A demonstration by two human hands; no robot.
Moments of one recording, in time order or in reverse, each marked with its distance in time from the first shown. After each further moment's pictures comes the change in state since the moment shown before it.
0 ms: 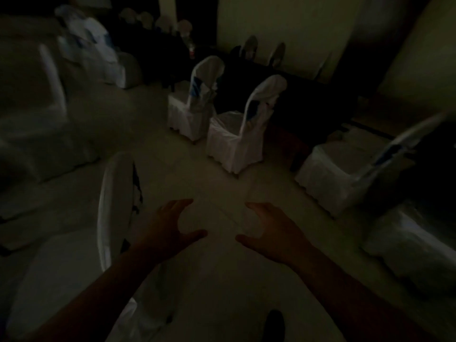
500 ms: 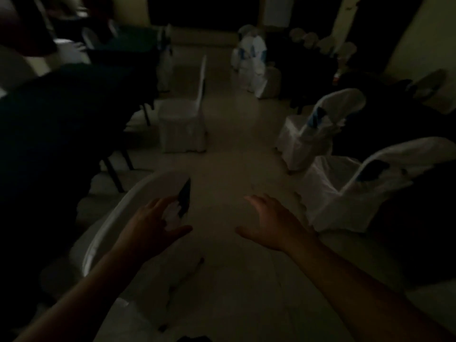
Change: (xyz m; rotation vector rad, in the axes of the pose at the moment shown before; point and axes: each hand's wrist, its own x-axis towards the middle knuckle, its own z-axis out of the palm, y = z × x) left_hand 0.118 0.022 -0.013 0.229 0.466 -0.669; right_hand 0.337 0.038 -0.022 -0.037 -0.306 -0.678
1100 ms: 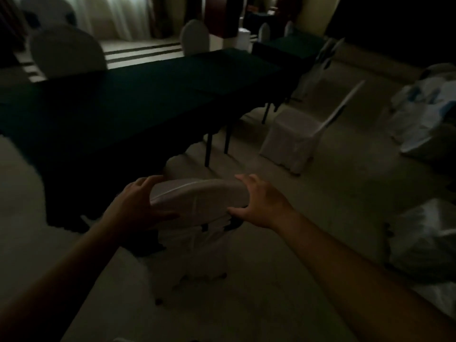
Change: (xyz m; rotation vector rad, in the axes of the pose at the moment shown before) left_hand 0.011 -0.088 -0.009 0.045 0.211 -0.711; right_hand 0.255 -0.085 0.053 -0.007 -0.231 -0.741
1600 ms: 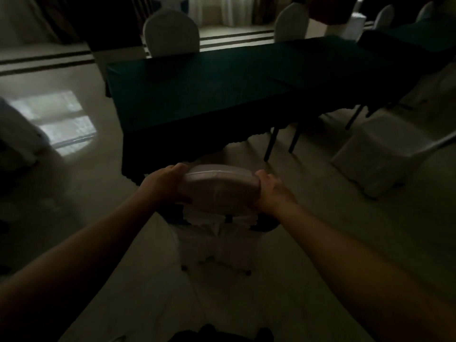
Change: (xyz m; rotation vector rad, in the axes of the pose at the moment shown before) left_hand 0.010 0.008 0.037 0.242 -0.007 -0.298; right_hand 0.092 0.051 0.068 0.025 -0.256 -0.131
